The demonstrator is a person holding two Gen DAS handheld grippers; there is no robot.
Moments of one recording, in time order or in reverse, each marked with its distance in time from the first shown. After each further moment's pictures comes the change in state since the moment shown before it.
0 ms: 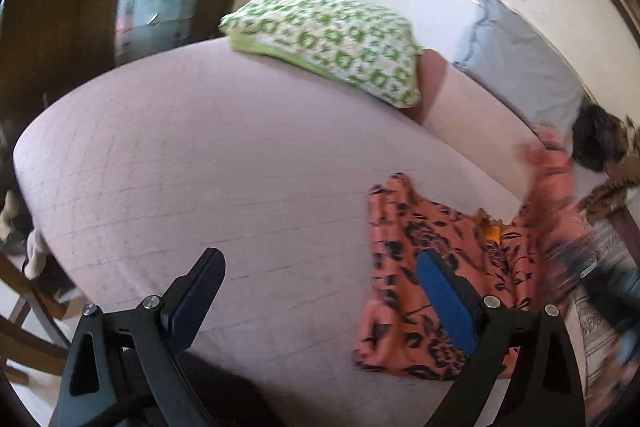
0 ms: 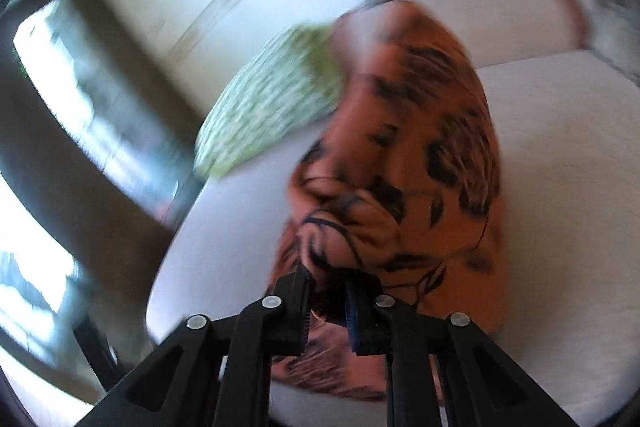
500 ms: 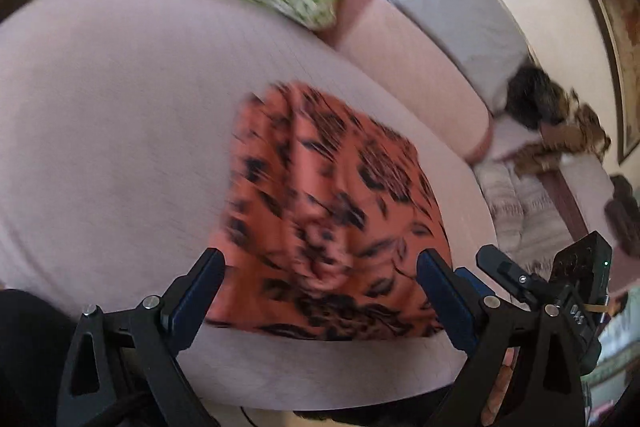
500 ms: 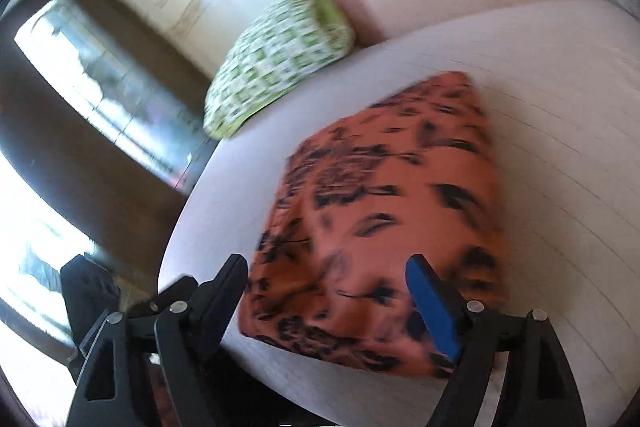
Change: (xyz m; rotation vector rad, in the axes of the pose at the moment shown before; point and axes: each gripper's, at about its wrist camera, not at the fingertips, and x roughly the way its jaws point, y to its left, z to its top) left arm 0.045 -0.077 -0.036 0.030 0.288 -0.315; right arm 0.011 -0.059 -0.036 0.119 0.069 0.087
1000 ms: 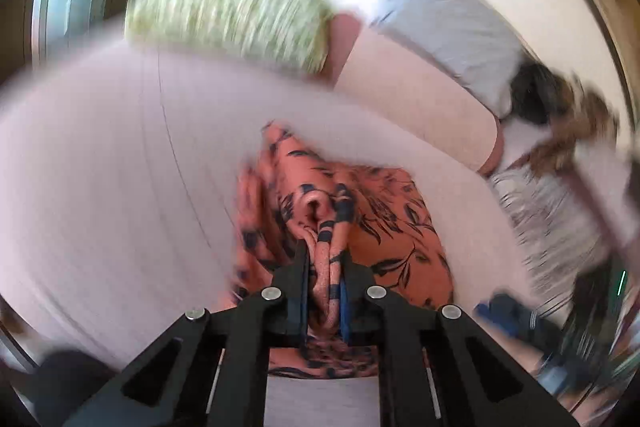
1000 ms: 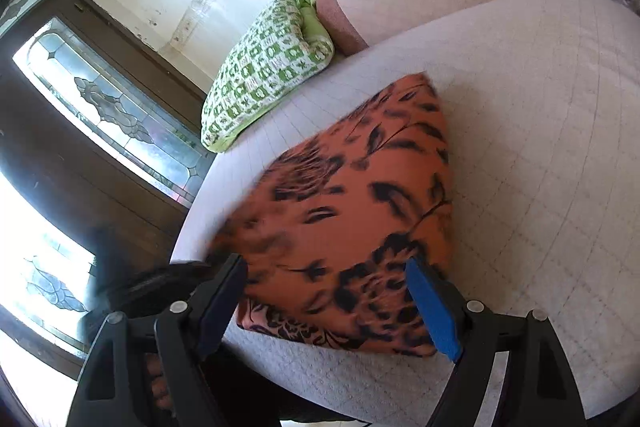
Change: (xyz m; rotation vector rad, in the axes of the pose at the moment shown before) left arm -0.039 -0.050 0.005 0.219 -0.183 0.165; right arm -0.018 -0.013 -0.010 0.019 -0.029 0.010
